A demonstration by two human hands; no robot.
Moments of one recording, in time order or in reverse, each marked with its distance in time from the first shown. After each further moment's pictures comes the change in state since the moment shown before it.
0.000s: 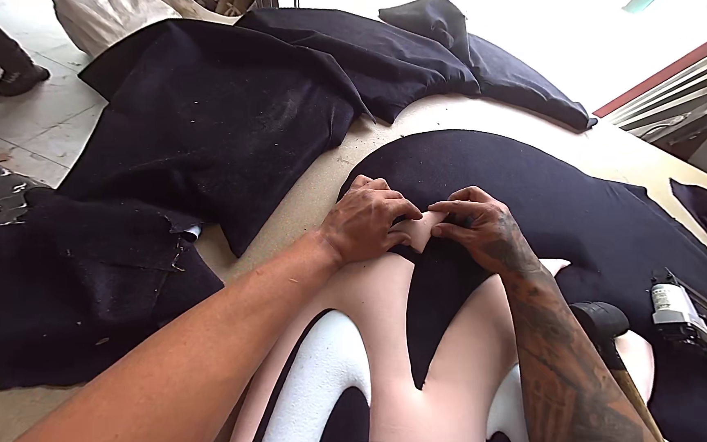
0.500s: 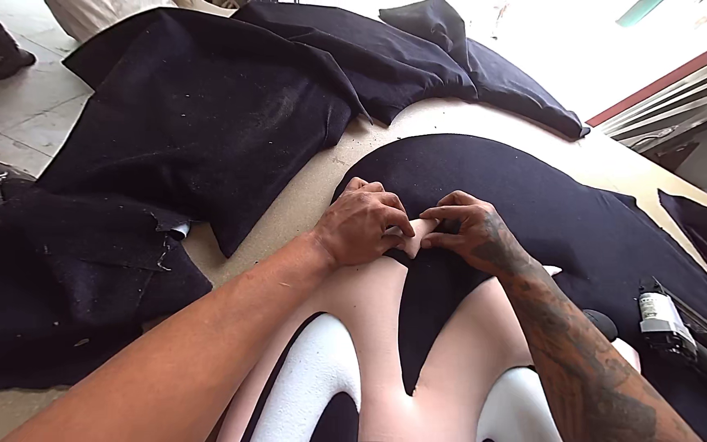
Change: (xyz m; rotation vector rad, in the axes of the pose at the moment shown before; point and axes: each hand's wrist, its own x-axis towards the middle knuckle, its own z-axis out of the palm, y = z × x) left_hand -0.001 0.001 0.001 -0.044 -0.034 0.011; right_hand 0.009 0.006 -0.001 -0.057 -0.113 -0.076
